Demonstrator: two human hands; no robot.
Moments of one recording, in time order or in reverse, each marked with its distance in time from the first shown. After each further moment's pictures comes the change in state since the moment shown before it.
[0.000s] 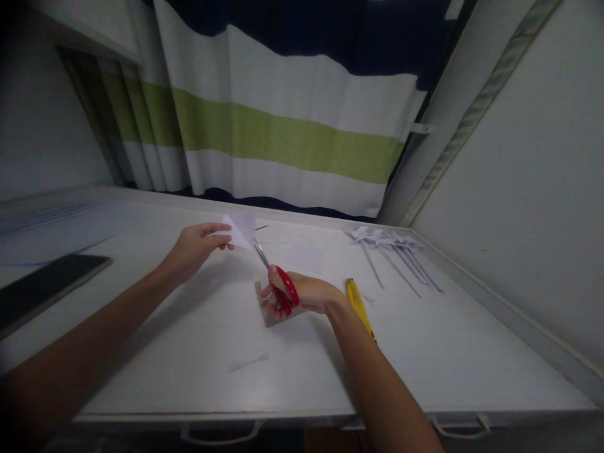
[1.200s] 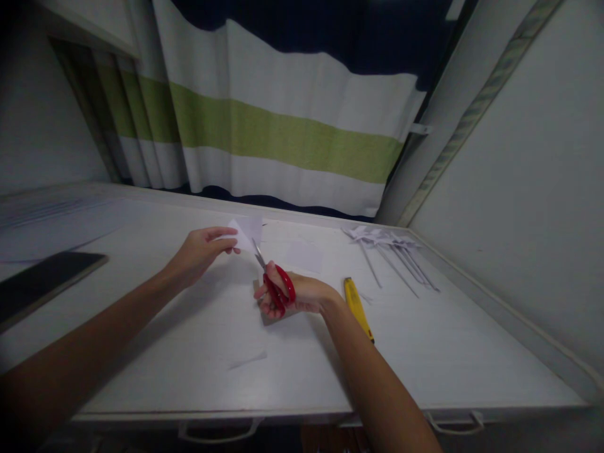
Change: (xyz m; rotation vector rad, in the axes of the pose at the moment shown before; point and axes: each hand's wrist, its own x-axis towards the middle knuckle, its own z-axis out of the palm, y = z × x) left_hand -0.008 -0.001 0.010 -0.082 -0.069 -0.062; right_hand 0.008 0.006 -0.002 0.152 -0.089 0.027
